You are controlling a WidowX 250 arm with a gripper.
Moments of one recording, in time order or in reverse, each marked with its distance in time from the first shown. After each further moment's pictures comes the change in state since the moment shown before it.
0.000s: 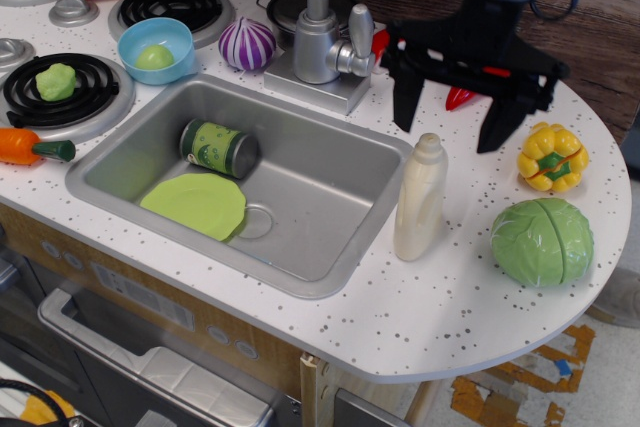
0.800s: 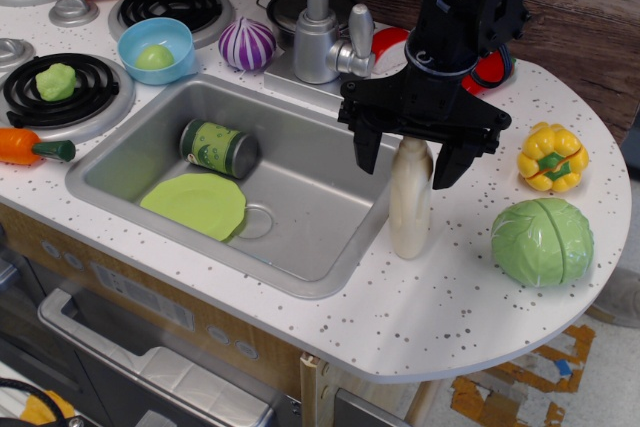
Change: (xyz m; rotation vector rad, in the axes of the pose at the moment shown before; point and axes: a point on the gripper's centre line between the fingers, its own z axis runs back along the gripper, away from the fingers) arm -0.007 0.020 -0.033 -0.004 -0.057 0.088
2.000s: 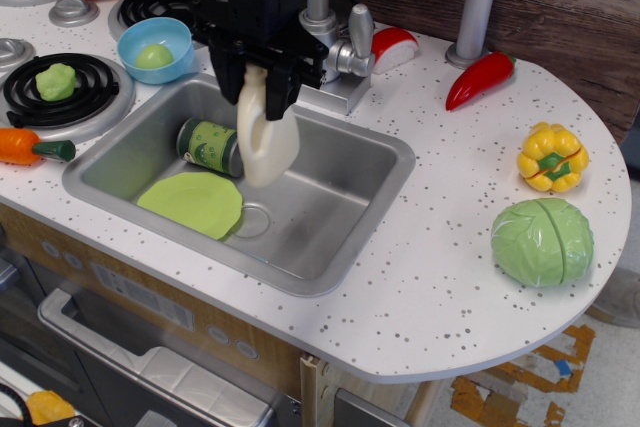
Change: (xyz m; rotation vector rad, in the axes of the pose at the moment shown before) arm 0.037 0.114 -0.002 -0.011 0.036 -0.282
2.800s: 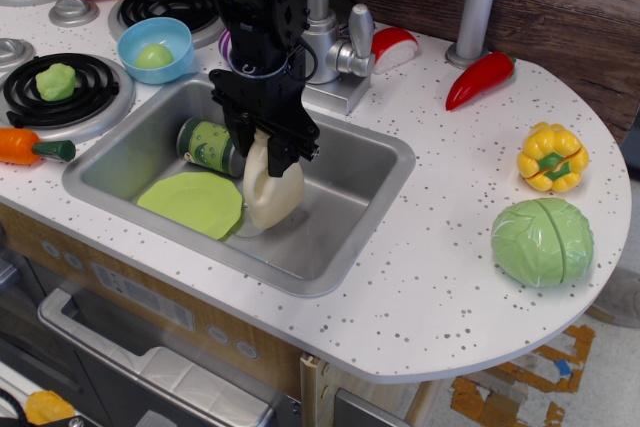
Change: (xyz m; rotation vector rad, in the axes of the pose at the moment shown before) arm 0.003 -0.004 -0.065 0.008 -0.039 -0.182
